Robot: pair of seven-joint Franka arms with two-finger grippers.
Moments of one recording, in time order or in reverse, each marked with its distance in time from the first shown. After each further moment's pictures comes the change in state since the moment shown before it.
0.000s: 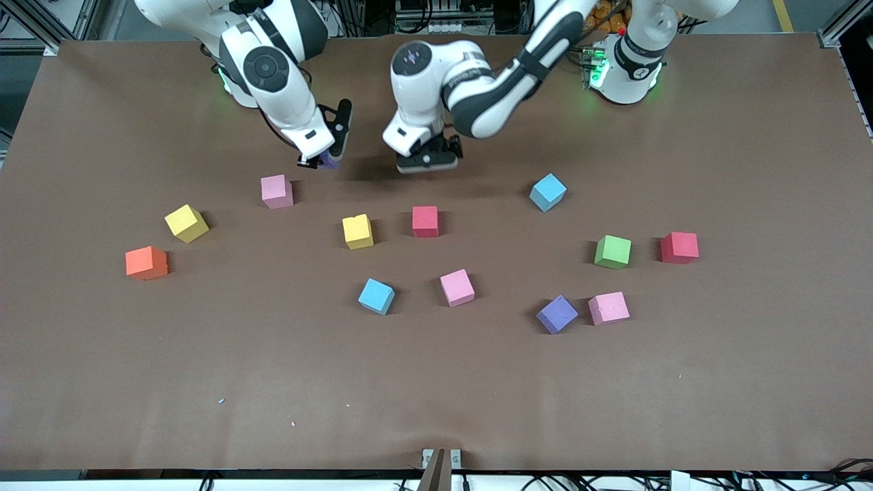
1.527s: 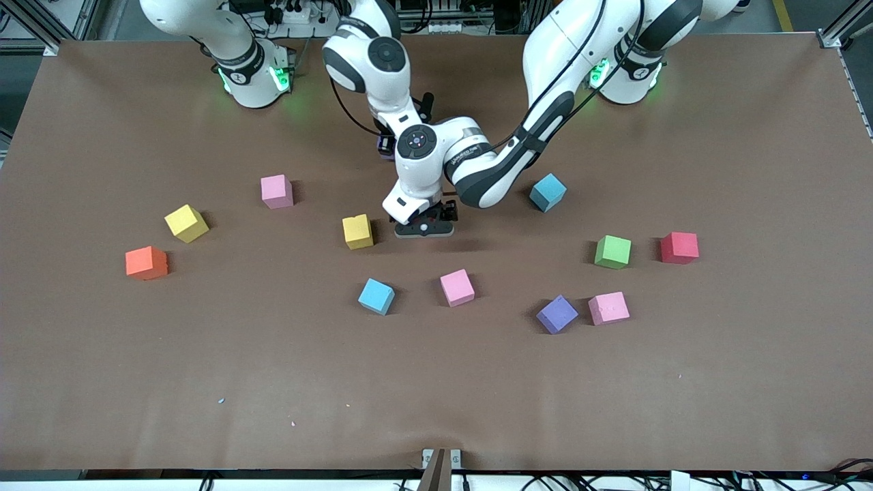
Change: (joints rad) left arm -0.025 0.296 0.092 0.293 0.057 0.054 0.127; right arm 0.369 0.368 0.006 0.151 -0.102 0.246 0.506
